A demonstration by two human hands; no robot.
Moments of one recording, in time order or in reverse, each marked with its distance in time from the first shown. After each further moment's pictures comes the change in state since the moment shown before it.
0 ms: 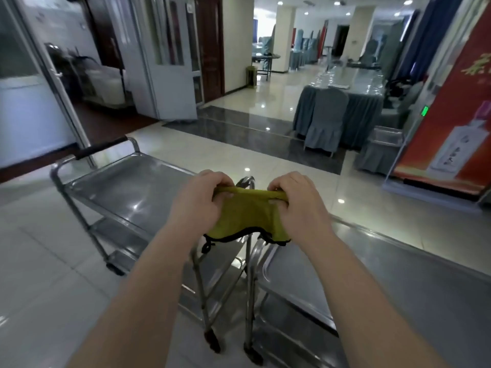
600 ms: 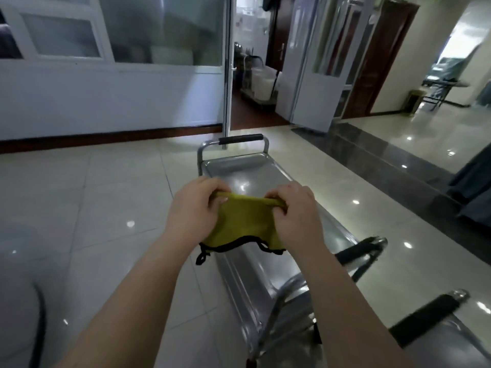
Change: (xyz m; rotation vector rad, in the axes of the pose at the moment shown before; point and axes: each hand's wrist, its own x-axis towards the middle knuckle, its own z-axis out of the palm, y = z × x) left_hand -0.024 -0.174 -0.139 0.354 0.429 -0.434; right_hand 0.135 -0.144 0.214 0.391 -0.211 -0.358
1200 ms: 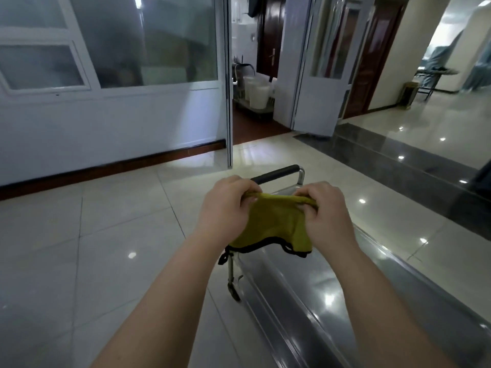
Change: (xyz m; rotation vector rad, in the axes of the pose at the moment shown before) left_hand 0.306 -0.219 -0.005 -0.043 -0.109 0.169; right_hand 0.280 -0.012 0.228 -0.042 0.056 0.111
